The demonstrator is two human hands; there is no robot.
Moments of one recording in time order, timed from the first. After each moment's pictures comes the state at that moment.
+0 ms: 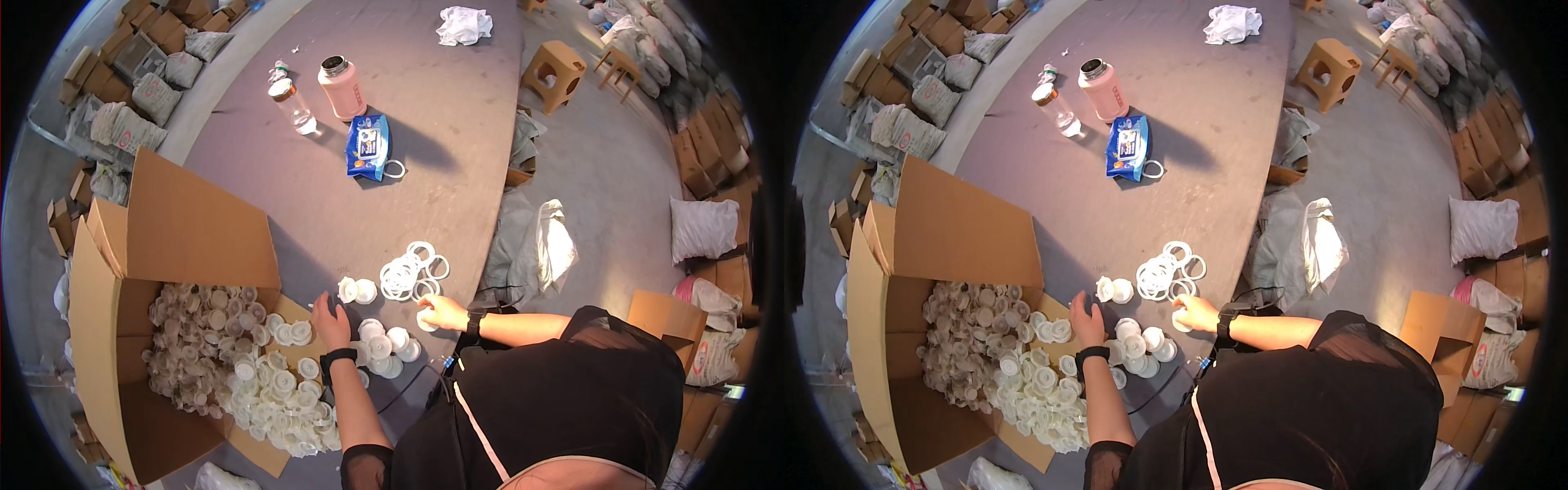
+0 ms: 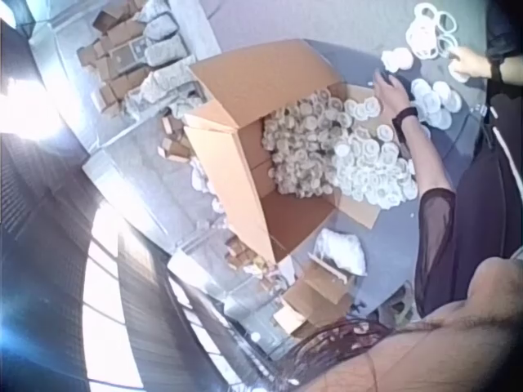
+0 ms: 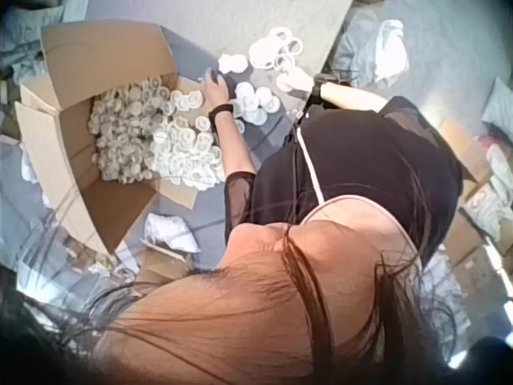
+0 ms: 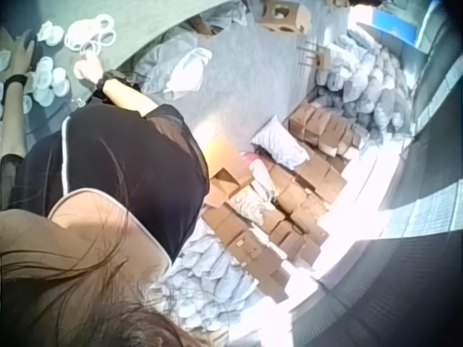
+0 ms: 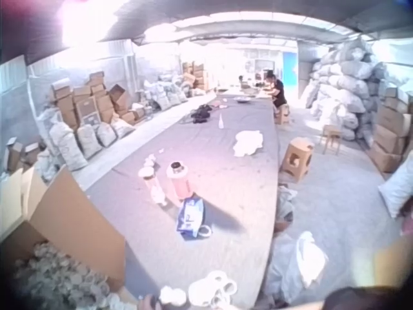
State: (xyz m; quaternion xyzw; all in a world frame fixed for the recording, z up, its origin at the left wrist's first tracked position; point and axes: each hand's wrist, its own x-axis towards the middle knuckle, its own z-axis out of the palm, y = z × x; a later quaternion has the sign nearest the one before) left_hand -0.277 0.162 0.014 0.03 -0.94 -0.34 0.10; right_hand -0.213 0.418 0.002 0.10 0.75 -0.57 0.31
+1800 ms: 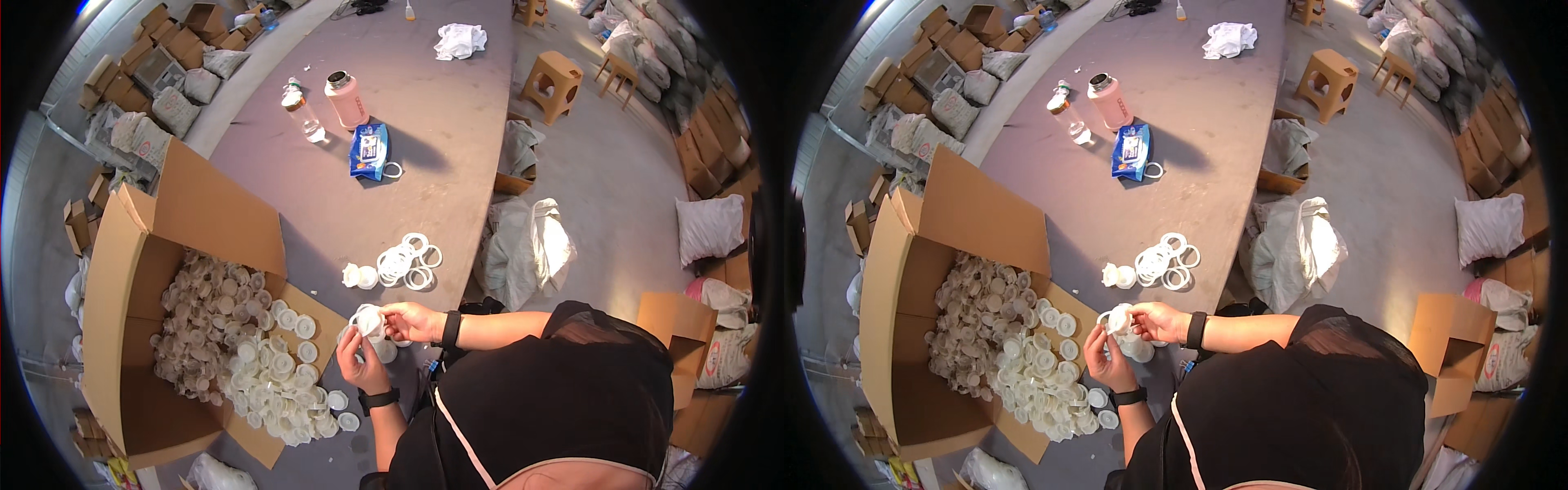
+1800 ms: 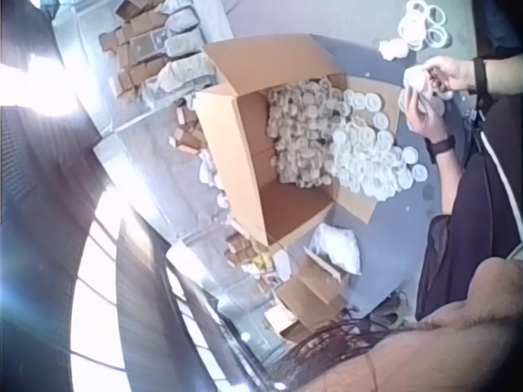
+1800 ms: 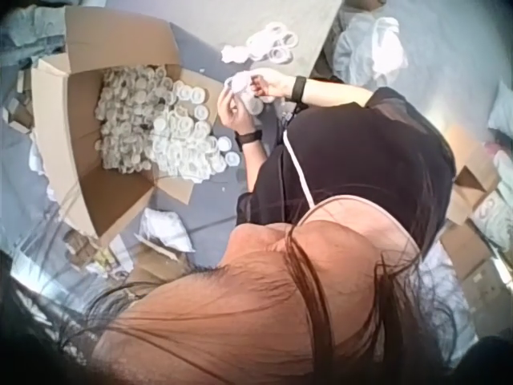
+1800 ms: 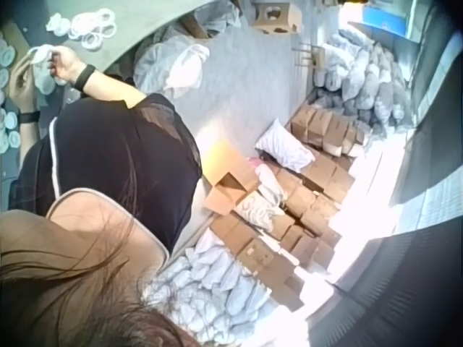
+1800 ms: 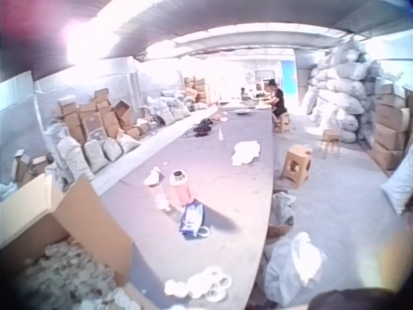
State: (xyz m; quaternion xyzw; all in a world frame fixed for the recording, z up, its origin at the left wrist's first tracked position) left_hand -0.136 0.236 0.121 0.04 -0.78 -0.54 0.31; right_hand -0.189 0.361 0.089 0.13 0.25 -0.85 0.44
